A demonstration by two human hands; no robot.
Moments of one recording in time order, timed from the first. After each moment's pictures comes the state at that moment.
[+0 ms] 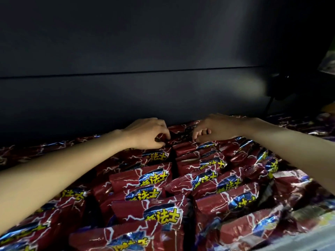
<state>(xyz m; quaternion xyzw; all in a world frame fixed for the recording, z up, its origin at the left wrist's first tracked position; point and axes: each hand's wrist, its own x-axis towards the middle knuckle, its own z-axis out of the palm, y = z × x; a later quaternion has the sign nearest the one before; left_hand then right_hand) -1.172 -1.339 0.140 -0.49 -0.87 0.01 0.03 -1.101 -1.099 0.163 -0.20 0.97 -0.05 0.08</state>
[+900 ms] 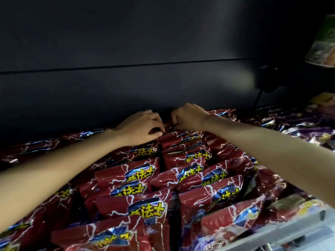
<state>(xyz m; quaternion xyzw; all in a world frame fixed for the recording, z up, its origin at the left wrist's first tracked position) -1.168 -1.326 0.132 -0.51 -0.85 -0.05 0.09 -1.125 -1.129 0.148 -0.11 0.99 -0.02 -0.03</state>
